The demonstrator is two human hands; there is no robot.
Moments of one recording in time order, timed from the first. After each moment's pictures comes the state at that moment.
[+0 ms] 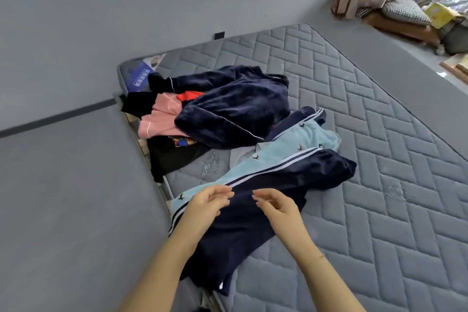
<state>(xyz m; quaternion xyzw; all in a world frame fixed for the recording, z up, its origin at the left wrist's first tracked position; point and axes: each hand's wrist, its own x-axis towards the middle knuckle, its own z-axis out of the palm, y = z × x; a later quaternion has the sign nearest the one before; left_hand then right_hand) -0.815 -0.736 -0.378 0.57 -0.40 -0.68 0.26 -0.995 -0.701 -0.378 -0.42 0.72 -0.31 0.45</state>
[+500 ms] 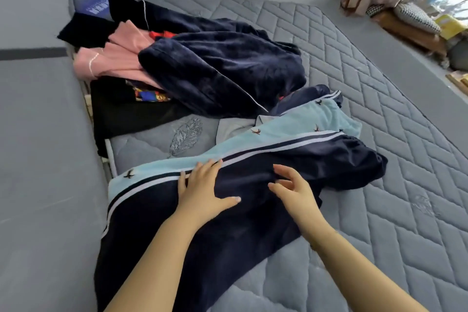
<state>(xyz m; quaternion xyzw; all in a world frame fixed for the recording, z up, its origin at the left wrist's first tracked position) -0.900 -0.797 -0.689 0.60 -0.69 -0.39 0.10 -1.099 -0.763 -0.633 -0.45 0.75 -0.30 0.38</state>
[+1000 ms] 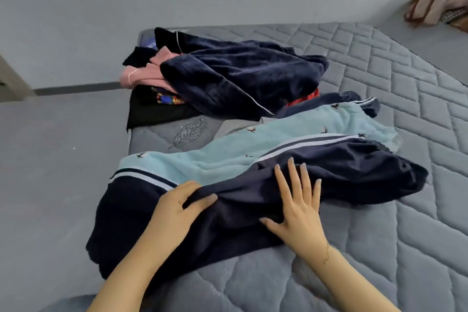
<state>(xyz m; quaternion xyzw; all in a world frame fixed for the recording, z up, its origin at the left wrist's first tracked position) -0.973 -0.681 -0.642 0.60 -0.53 -0.43 0.40 -1.225 -0.733 -0.709 -0.81 0.56 -0.15 0.01</state>
